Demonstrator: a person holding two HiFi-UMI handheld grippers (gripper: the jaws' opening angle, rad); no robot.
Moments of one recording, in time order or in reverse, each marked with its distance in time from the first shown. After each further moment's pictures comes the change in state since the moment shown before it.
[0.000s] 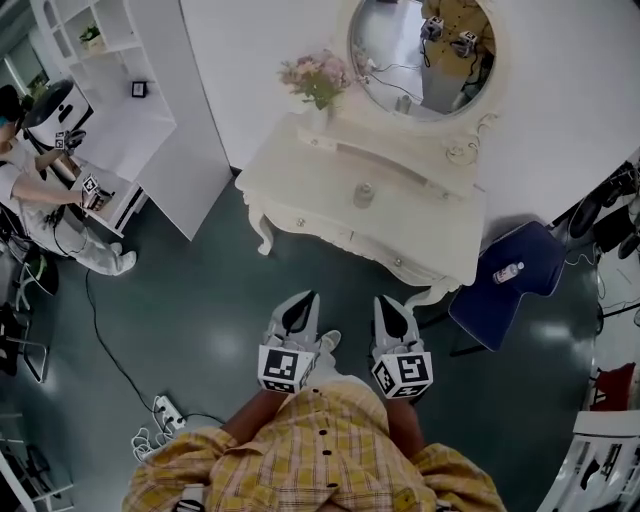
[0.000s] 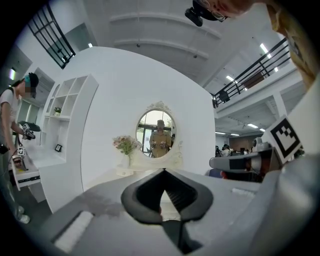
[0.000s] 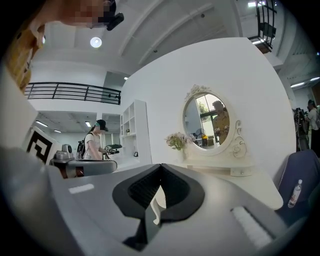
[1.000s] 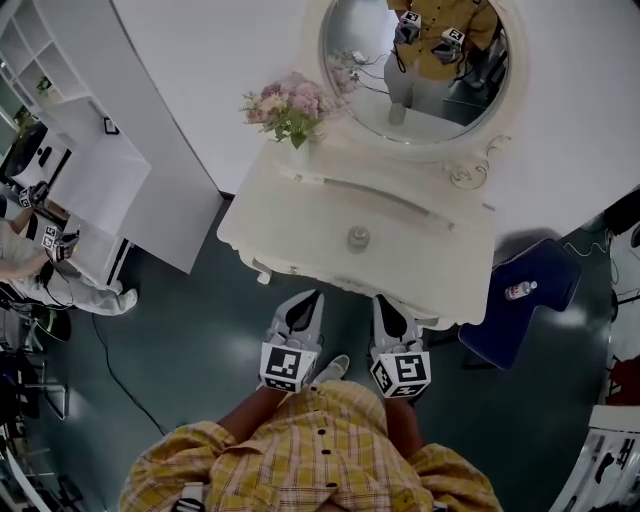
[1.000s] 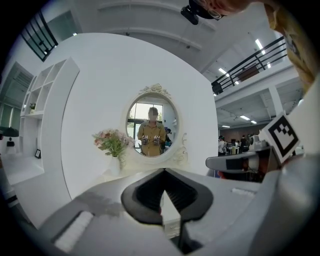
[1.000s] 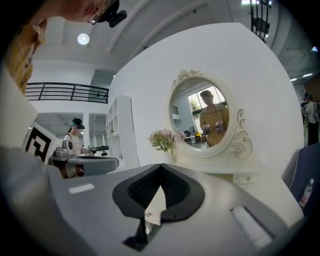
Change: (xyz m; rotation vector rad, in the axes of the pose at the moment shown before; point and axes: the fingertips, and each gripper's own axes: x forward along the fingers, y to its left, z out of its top) left arm 0.193 0.065 0.013 0.088 0.070 -0.109; right arm 0.163 -0.105 0.010 0.054 0.010 -0.077
